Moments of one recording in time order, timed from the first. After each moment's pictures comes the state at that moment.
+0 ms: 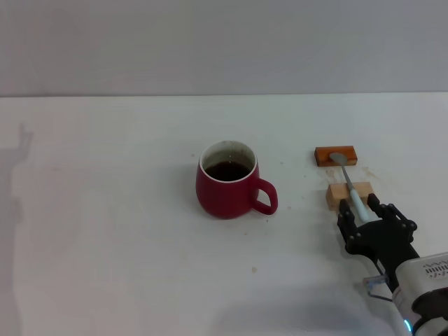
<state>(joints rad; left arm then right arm) -0.48 -2.03 -1.20 -0.20 2.15 1.07 0.03 0.32 2.08 0.21 0.60 -1.59 -1.03 -0.37</state>
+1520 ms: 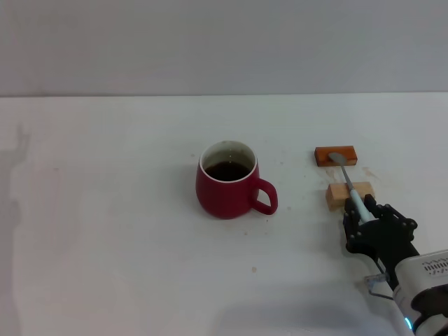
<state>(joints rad) -0.47 -2.04 -1.19 -0.20 2.15 1.08 0.03 0.33 2.08 0.21 0.59 -1.58 -1.02 -0.37</state>
